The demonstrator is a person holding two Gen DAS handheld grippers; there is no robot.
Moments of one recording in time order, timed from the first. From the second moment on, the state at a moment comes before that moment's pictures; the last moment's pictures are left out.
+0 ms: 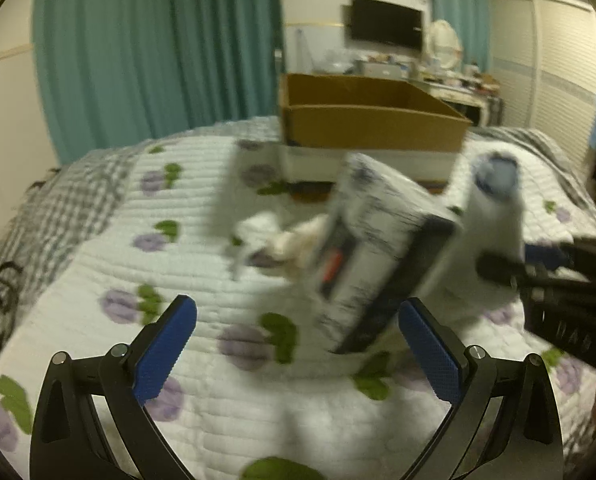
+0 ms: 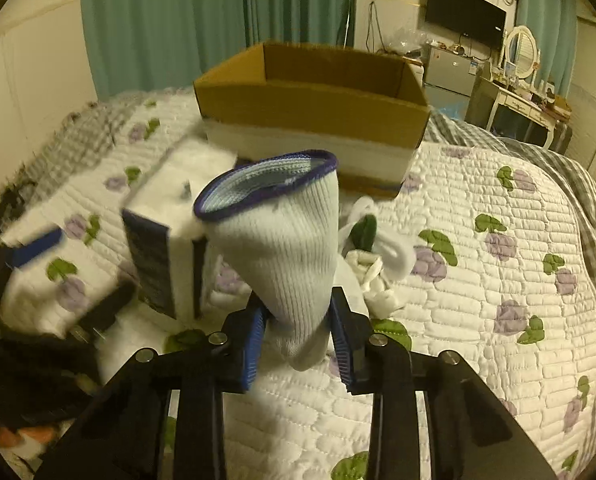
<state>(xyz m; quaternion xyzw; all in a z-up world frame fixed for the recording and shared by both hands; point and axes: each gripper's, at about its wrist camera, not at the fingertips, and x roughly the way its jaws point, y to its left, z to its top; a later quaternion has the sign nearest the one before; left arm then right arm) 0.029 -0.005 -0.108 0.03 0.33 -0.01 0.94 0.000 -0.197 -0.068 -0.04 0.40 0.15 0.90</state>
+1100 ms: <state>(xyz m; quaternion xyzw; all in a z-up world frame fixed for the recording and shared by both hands) 0.057 -0.014 -0.014 0.03 0.25 -0.06 0.97 -0.012 -0.211 0.037 -0.01 0.28 0.15 0.95</state>
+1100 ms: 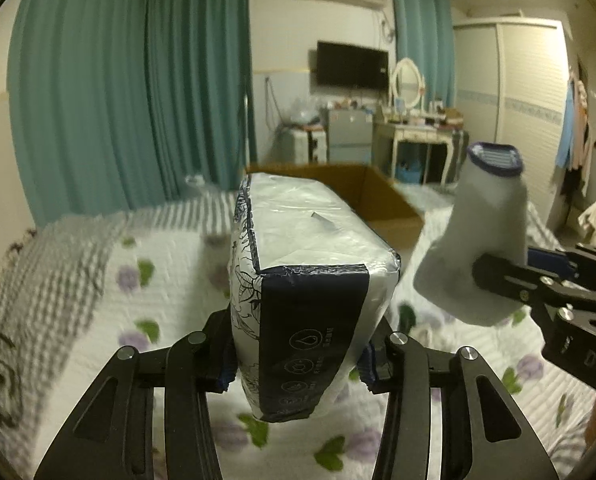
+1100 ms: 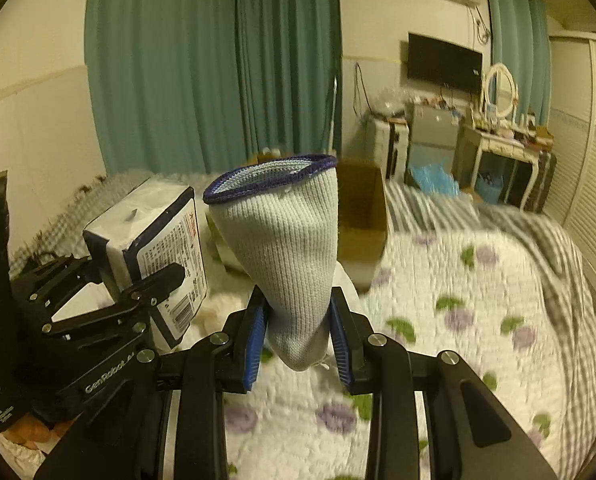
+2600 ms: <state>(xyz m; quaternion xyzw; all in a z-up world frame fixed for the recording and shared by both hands) 0.197 -0.018 0.087 0.04 0.18 -0.03 0.98 0.157 -0.259 0.140 0.03 0.25 0.13 0.96</state>
